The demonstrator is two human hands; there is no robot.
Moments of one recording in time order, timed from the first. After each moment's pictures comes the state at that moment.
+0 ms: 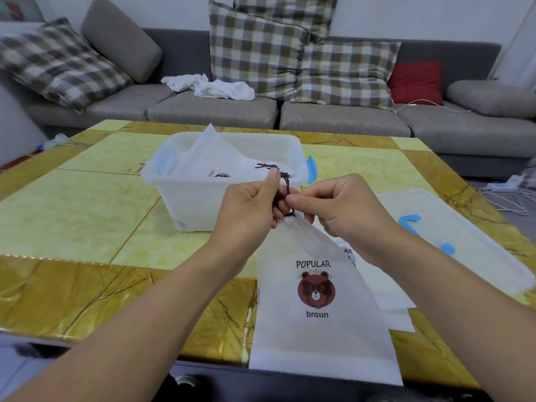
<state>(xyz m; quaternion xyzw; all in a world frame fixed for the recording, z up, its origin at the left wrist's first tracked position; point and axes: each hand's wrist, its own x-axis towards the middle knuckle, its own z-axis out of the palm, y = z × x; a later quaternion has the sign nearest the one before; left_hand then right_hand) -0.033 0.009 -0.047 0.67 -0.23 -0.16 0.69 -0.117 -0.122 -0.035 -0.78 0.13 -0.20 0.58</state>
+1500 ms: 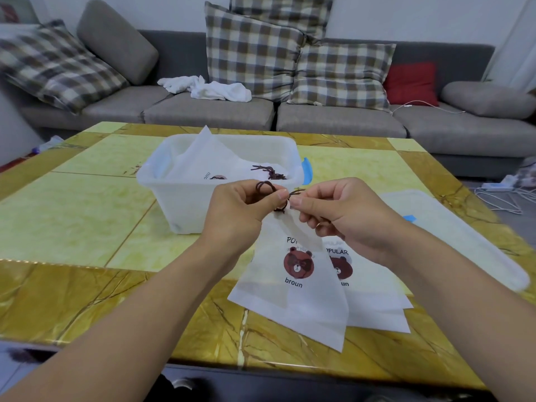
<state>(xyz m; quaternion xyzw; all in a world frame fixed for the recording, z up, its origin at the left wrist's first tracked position) -0.021 0.012 -0.054 0.66 -0.27 -0.14 0.69 -0.125 -0.132 -0.029 -0.74 0.17 -0.11 0.64</state>
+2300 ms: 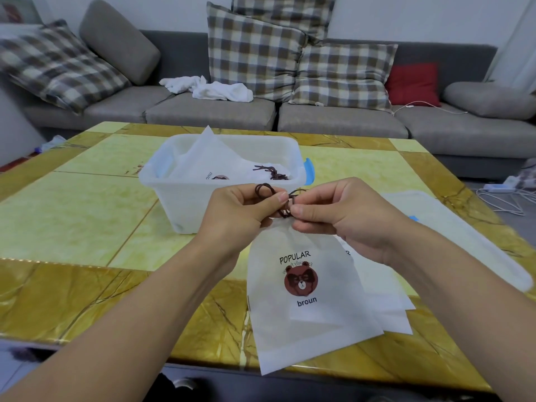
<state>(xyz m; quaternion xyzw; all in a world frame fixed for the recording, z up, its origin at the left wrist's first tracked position) -0.022 0.017 -0.051 0.64 -0.22 -0.21 0.71 -0.125 -0.124 -0.024 -0.69 0.16 -0.09 0.70</state>
